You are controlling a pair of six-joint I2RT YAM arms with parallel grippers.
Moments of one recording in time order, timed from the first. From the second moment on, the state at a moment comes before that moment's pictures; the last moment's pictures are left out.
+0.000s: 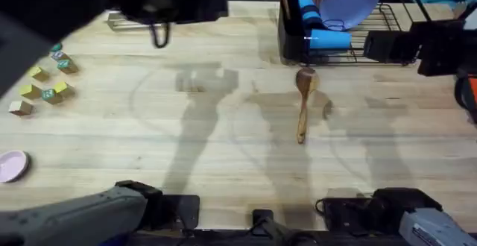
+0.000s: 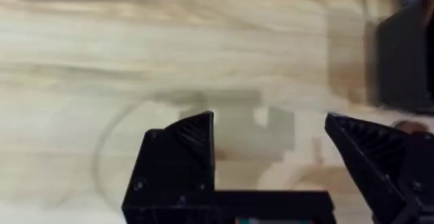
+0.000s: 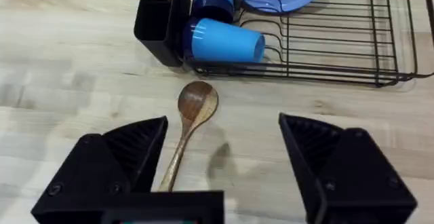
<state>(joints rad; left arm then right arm) -0.28 1.38 1.35 -0.83 -0.16 -0.33 0.00 0.87 1.05 -0.83 -0.10 0.00</state>
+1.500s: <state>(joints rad) -0.08 1.15 1.35 -1.07 0.03 -0.03 0.16 0.94 1.05 -0.94 -0.08 0.25</state>
